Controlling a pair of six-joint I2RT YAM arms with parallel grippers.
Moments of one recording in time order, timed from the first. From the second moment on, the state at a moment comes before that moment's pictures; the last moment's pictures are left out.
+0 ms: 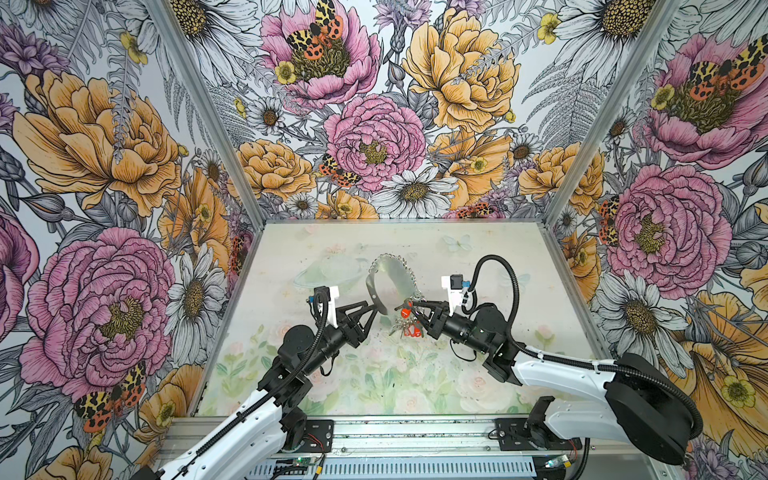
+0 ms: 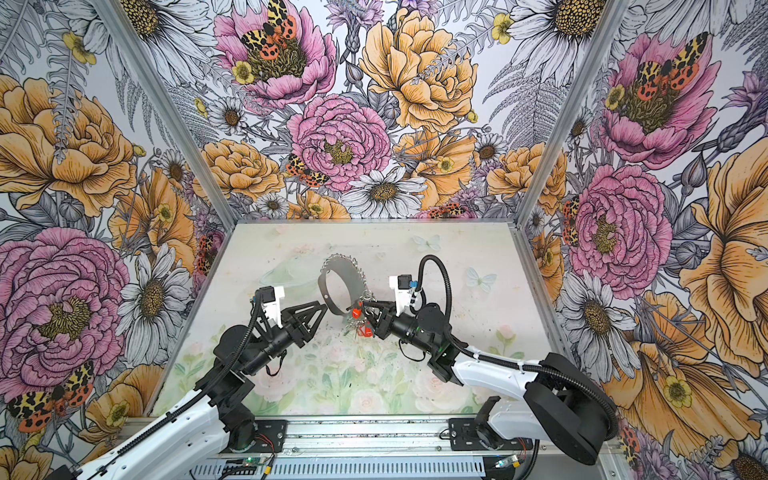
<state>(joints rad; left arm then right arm) -0.57 0.63 0.26 0.43 0.23 -0.67 0.80 1.26 0.44 0.88 -0.27 0.77</state>
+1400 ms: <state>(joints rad) -0.53 0.74 0.62 0.06 0.30 -0.57 0.79 0.91 0.43 0.42 -0.14 0.44</state>
